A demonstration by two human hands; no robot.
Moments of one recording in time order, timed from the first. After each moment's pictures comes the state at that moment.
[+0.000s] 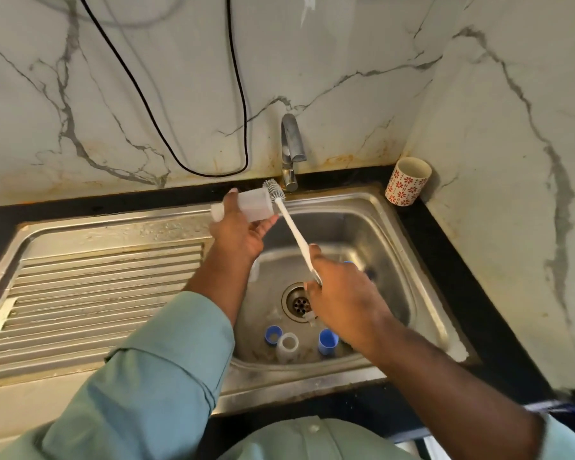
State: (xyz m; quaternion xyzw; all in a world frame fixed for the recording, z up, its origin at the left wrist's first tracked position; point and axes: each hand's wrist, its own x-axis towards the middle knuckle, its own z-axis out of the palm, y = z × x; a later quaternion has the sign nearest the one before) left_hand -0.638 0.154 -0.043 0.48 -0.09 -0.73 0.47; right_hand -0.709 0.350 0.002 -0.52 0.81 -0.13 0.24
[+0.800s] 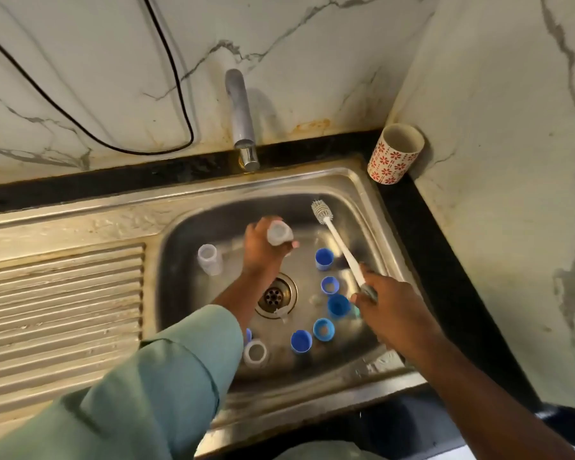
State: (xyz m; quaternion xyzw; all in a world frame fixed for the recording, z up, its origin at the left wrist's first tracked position) left_hand -0.732 0.173 -0.181 0.51 -0.67 -0.49 0.22; right_hand -0.835 0.362 -0.074 -0.33 0.87 -0.13 0.33
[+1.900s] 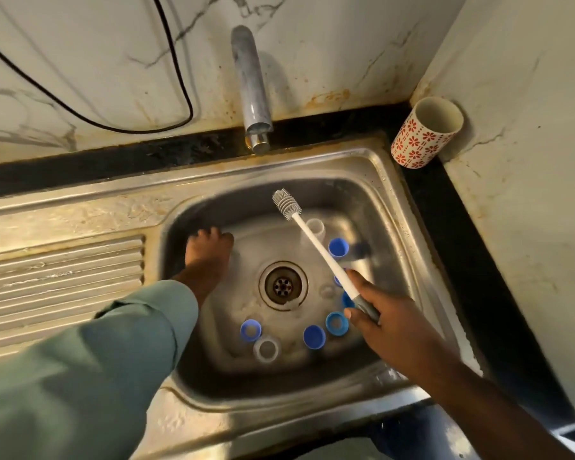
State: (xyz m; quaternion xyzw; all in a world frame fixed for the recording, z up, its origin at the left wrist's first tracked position) left_hand -0.653 0.095 -0.223 0.43 -0.86 0.03 -0.27; right_hand -0.821 0.358 -0.111 -0.43 0.80 -0.21 0.37
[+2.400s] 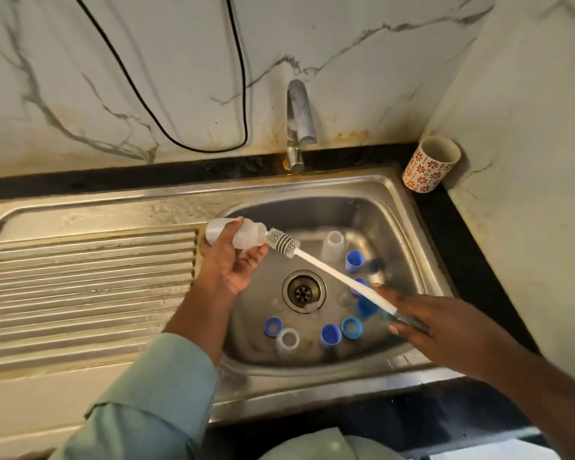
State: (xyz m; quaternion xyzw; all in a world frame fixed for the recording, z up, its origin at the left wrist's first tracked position) left_hand -0.606 0.158 -0.117 0.46 -0.12 -0.79 0.39; right_hand -0.825 0.402 -0.043 -0.62 0.74 -0.01 0.24
